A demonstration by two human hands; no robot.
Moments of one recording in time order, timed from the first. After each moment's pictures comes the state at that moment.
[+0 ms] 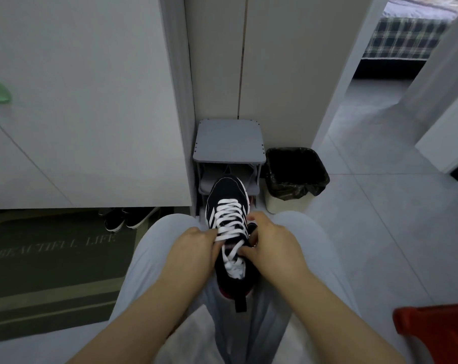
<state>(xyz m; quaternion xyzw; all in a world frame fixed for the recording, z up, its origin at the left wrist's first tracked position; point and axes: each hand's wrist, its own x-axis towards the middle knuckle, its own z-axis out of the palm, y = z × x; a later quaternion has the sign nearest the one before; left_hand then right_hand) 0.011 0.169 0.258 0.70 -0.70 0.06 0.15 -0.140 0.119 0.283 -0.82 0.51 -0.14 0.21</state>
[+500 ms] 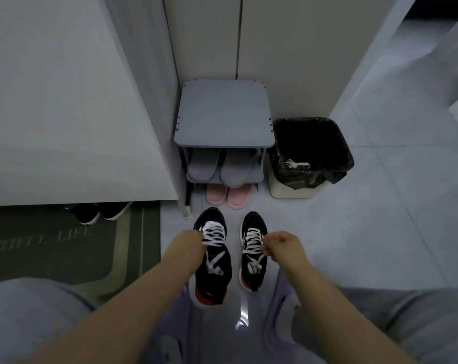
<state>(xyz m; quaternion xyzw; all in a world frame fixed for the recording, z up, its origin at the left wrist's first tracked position) 0.058 0.041 0.116 0.76 -0.60 -0.24 -0.05 -0.144 -0.007 0.127 -0.46 0.68 -0.16 0.55</state>
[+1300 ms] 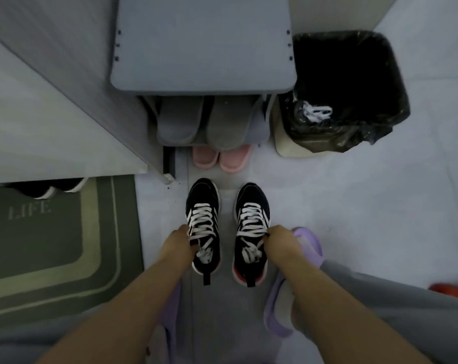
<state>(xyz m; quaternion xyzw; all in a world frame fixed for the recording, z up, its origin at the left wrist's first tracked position) 0.057 0.018 -0.018 0.80 -0.37 -0.47 -0.01 -0.143 -0.052 -0.013 -0.62 0.64 0.25 0.37</state>
